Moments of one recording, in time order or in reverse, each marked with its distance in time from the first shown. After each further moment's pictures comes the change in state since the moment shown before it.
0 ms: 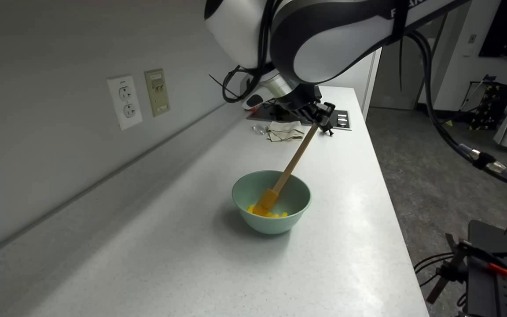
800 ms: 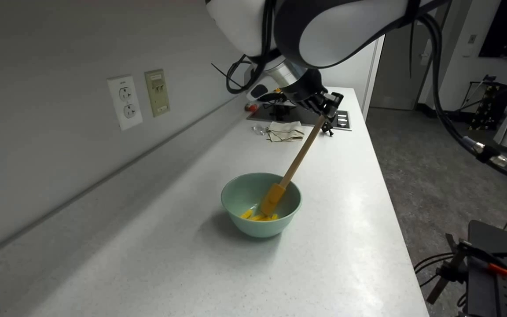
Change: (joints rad) arm 0.006 -0.037 0.006 -0.003 0.000 -0.073 0.000
